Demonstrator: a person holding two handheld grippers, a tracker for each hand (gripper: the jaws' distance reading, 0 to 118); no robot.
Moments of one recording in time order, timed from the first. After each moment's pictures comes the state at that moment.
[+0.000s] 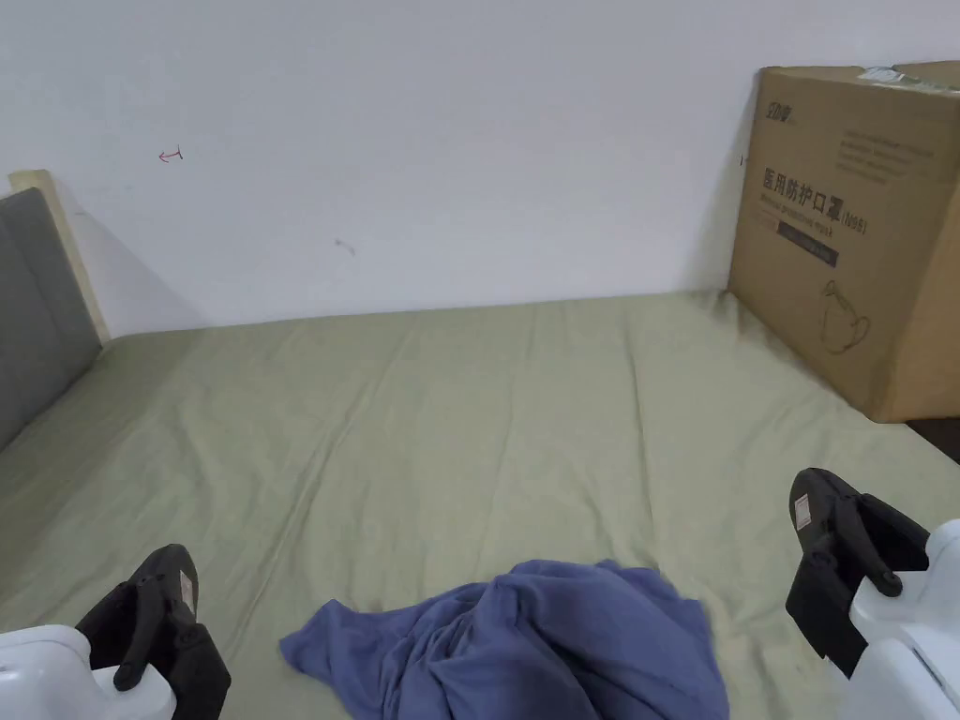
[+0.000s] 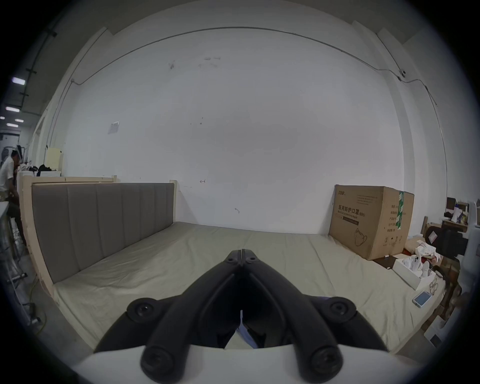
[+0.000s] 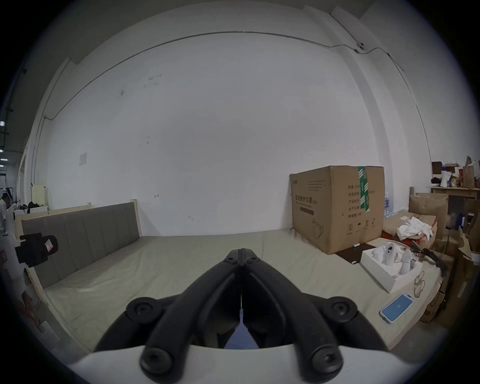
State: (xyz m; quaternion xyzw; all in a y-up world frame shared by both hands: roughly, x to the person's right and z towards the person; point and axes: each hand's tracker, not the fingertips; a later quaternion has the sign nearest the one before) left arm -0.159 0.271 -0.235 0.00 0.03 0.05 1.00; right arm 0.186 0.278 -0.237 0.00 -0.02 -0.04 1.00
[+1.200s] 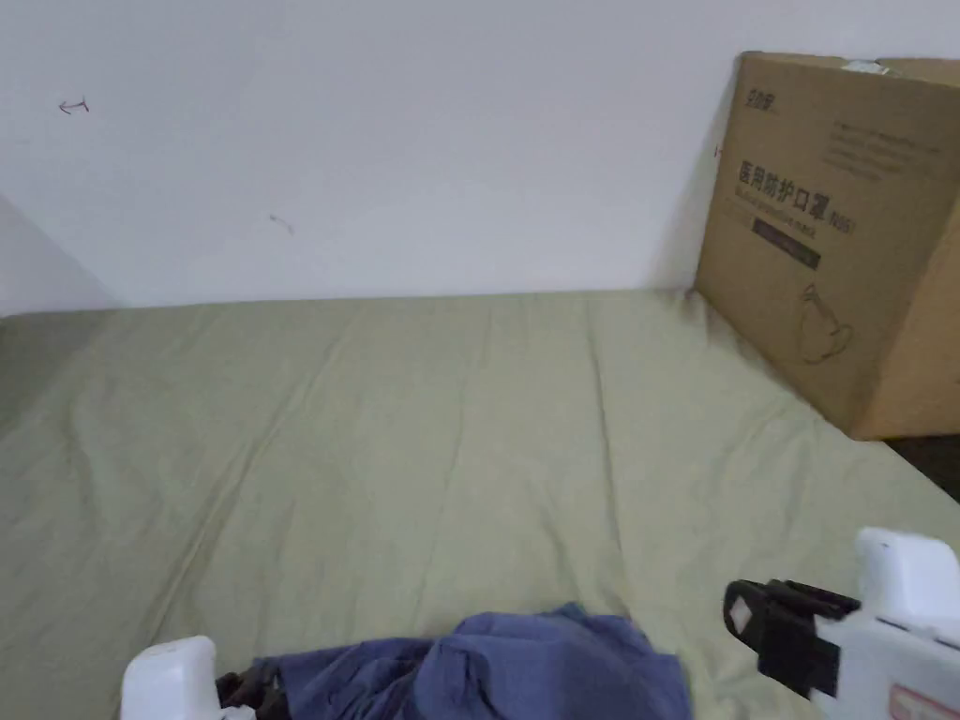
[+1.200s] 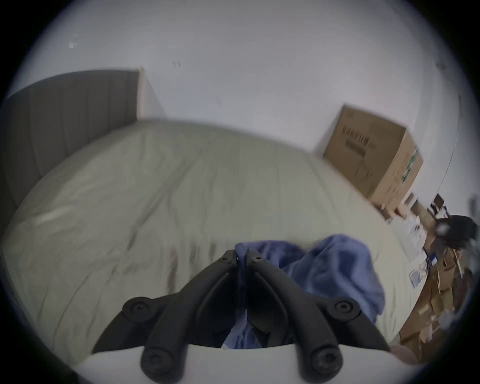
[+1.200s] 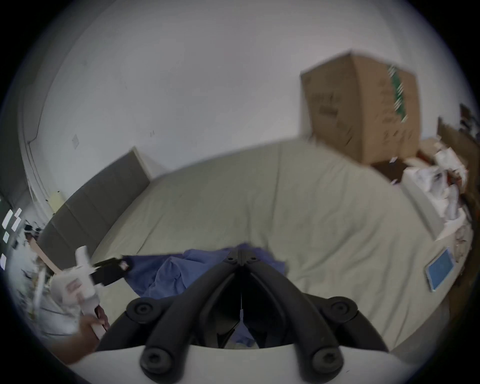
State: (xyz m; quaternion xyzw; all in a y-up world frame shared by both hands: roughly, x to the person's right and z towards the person) left arm -0.141 0.142 -0.406 -0.25 -0.05 0.12 0.96; right arm 0.258 0.229 -0.401 -0.31 0.08 -0.14 0.94
